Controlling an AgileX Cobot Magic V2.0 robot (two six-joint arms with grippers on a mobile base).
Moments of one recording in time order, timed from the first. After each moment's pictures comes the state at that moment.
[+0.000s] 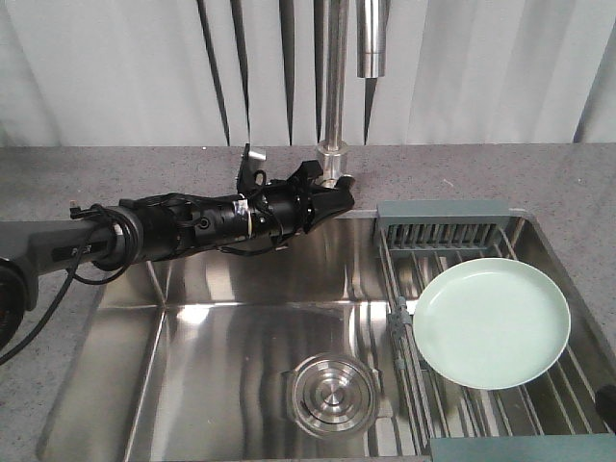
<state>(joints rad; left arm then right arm) -0.37 2.26 -1.53 1.11 -0.83 -2.13 -0.08 0.30 -0.35 0.53 0.68 -0.72</state>
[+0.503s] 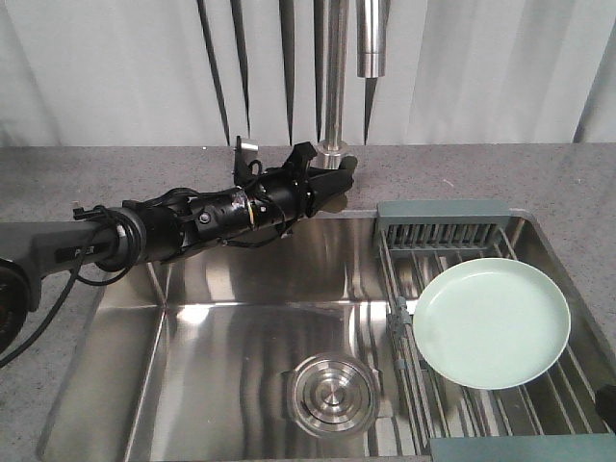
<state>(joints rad) -0.37 2.26 -1.54 0.93 -0.85 -2.06 -0.08 0.30 -0.35 0.53 0.68 -0.72</state>
